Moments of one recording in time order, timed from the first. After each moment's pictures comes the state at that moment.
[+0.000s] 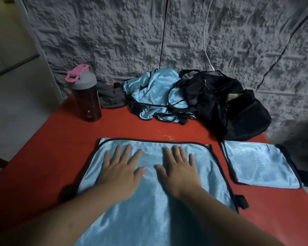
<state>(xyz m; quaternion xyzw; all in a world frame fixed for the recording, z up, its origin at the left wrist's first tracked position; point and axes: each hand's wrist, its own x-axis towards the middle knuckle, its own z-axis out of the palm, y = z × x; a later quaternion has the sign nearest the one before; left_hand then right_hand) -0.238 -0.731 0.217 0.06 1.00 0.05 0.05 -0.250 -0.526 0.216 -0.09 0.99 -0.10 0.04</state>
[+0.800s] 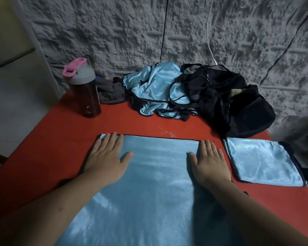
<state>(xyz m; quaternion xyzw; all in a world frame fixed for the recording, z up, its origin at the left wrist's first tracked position) -0.269 -0.776 0.202 0.00 1.00 0.03 0.02 -0.274 -0.447 0.204 0.04 1.00 -0.04 0.03</state>
